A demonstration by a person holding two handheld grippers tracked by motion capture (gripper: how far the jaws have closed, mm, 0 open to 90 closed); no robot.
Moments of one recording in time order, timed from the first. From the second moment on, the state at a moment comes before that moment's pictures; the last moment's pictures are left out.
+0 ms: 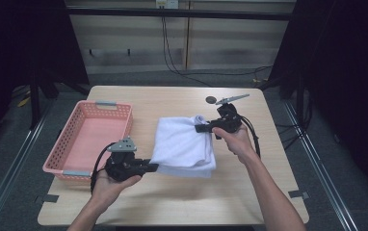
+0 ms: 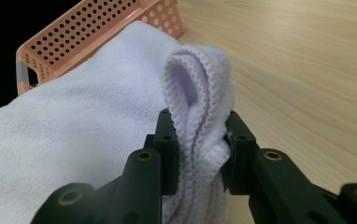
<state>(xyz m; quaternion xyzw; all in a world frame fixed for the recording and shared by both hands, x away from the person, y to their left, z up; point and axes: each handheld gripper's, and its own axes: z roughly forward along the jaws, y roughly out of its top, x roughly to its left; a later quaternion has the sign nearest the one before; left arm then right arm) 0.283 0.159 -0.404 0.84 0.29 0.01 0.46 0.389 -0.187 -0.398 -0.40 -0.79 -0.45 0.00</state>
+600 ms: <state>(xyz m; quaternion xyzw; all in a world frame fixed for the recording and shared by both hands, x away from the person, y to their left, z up) 0.299 0.214 -0.381 0.81 0.33 0.04 0.48 0.425 -0.130 -0.367 -0.38 -0.80 -0.46 0.00</state>
